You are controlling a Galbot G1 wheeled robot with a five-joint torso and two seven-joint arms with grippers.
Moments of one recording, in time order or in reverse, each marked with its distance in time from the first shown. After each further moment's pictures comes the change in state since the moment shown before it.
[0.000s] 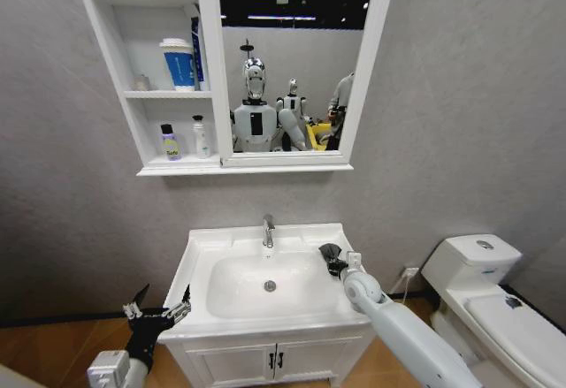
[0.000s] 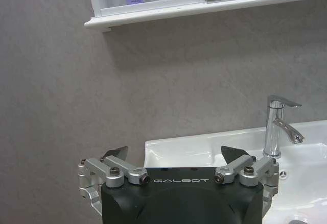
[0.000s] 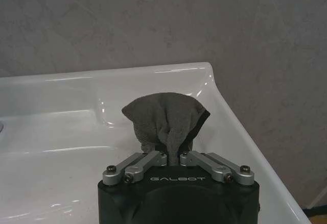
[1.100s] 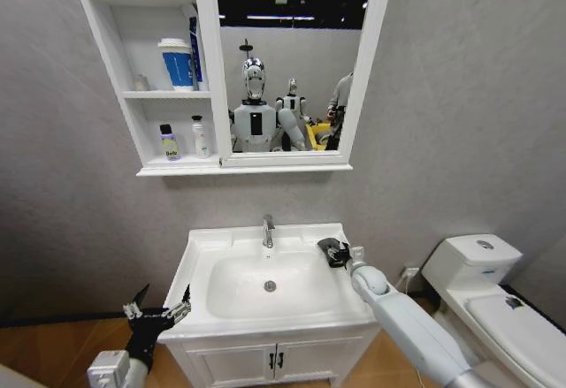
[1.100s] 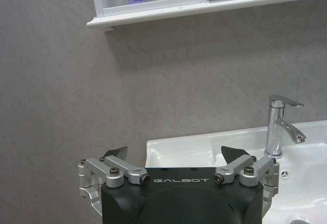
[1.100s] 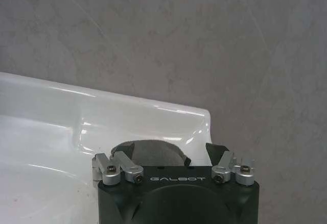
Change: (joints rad) left arm 0.000 0.000 0.000 0.000 0.000 0.000 0.000; right arm 0.025 0.022 0.041 -0.193 -0.428 0.191 -0.294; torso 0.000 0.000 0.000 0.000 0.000
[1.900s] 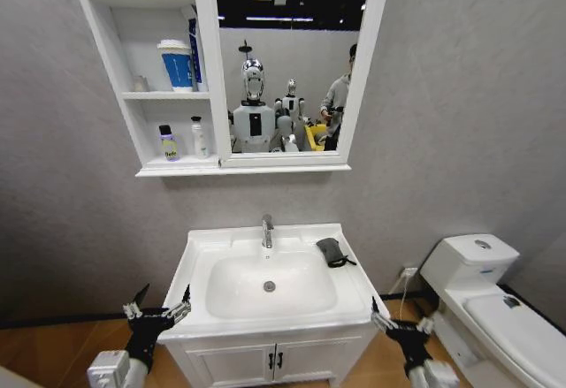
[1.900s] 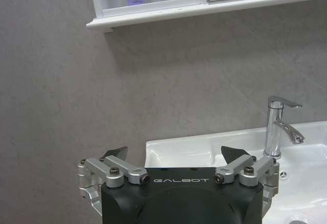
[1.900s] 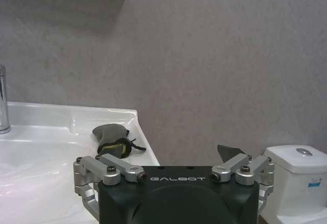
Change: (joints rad) left arm 0.000 0.000 0.000 0.000 0.000 0.000 0.000; right arm -1.323 0.435 0.574 0.966 -0.408 0.289 0.034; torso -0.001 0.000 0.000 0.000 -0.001
